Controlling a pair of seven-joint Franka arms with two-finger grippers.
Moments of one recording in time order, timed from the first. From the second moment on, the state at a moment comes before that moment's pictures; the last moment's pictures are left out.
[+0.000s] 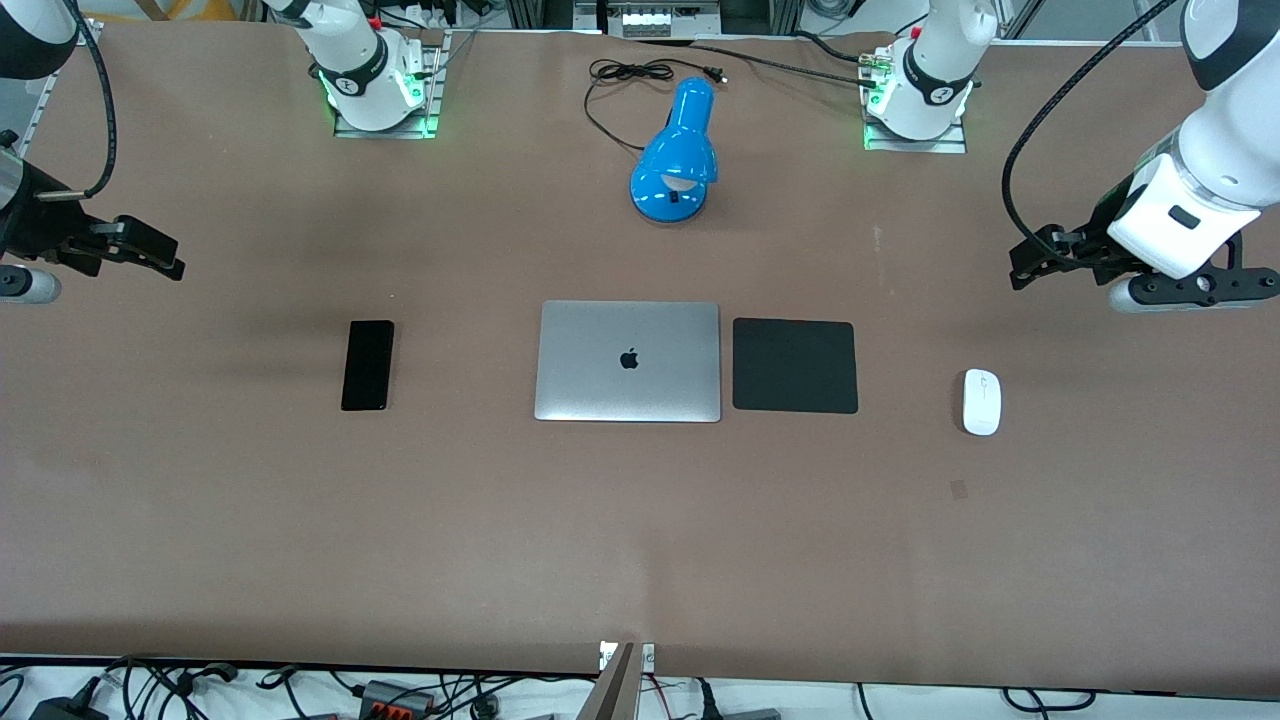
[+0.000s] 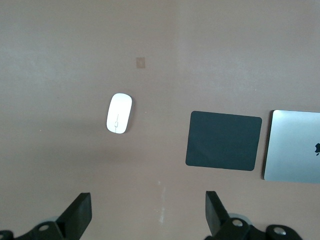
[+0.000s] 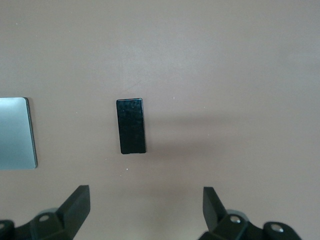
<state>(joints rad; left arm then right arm) -0.06 0.04 -0.05 -1.64 -0.02 1.66 -0.19 -0.06 0.04 0.04 -1.63 -0.01 1.65 0.02</state>
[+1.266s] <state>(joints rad) -0.05 0.04 -0.05 -1.64 -0.02 1.66 -0.19 0.01 0.49 0.05 -1.65 0.00 1.80 0.13</state>
